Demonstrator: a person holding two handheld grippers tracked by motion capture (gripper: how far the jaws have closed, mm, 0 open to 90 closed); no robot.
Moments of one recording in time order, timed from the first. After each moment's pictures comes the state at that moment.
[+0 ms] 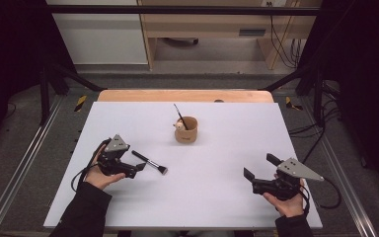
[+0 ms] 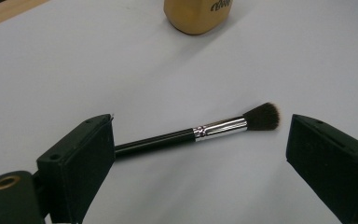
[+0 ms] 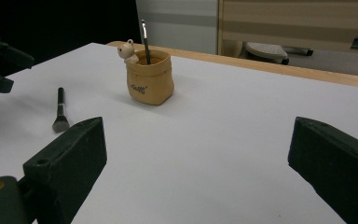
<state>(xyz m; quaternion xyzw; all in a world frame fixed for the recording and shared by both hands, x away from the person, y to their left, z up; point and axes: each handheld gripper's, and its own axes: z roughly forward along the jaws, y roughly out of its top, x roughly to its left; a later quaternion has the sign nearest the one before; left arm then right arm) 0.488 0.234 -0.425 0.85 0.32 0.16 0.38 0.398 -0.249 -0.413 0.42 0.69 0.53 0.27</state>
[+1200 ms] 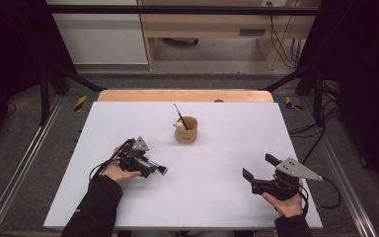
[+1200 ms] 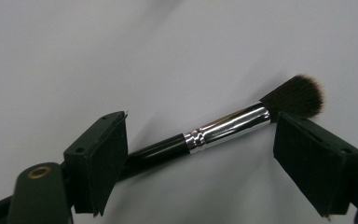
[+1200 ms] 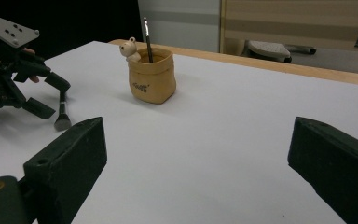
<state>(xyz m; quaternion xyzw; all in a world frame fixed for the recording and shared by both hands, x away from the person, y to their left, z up) 0.521 0.196 -0.461 0.91 0.27 0.13 0.29 0.399 -0.247 -0.415 0.41 0.69 0.53 0.26</state>
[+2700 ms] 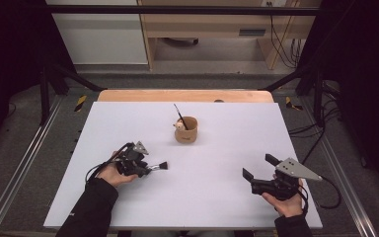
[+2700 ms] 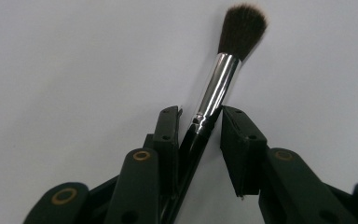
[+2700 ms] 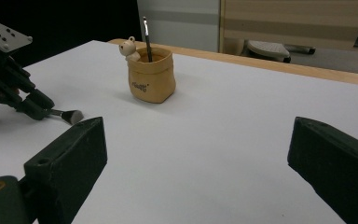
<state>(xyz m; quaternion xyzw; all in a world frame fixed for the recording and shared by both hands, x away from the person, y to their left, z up) 0.508 0.197 -0.454 0.92 0.29 0.08 0.24 0.399 -0.247 -0.415 0.41 0.69 0.53 0.26</state>
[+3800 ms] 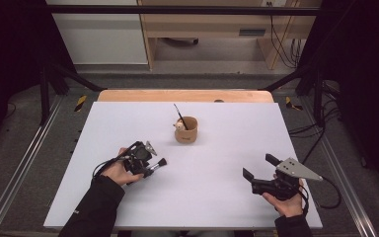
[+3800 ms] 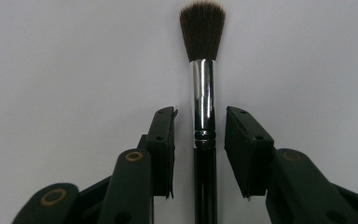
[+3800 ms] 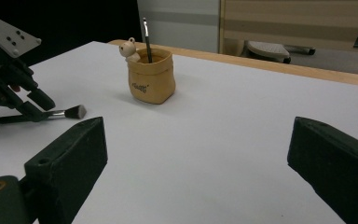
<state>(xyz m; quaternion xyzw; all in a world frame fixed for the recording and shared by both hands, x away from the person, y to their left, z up) 0.511 0.171 -0.443 0.95 0.27 0.08 0.15 0.398 -0.247 -0.414 0.41 0.69 0.53 0.26</state>
